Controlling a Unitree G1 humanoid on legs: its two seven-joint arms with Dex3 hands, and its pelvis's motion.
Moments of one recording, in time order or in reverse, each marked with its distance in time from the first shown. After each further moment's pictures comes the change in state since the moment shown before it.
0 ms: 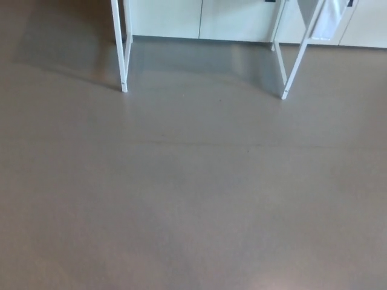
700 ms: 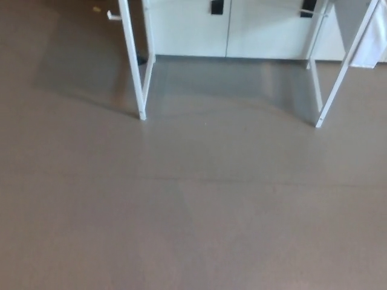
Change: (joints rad) left_arm 0.038 0.000 -0.013 0.083 0.000 -0.062 0.005; right_arm 0.045 -0.011 0.014 0.030 -0.014 -0.042 -0.008
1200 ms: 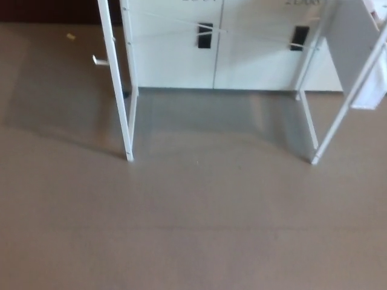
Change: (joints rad) left_arm 0.002 0.032 -0.040 -0.009 0.041 -0.054 0.043; right_arm 0.001 0.003 0.031 -0.022 -0.028 -0.024 -0.004
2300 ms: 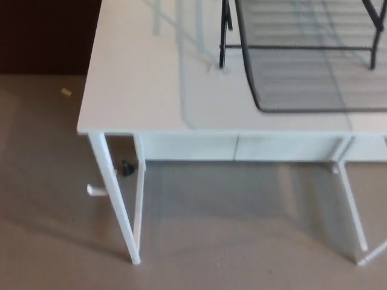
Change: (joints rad) left_arm -0.008 0.004 -0.027 0.020 0.030 -0.040 0.031; right_arm -0.021 -0.019 0.024 0.015 -0.019 0.001 -0.012
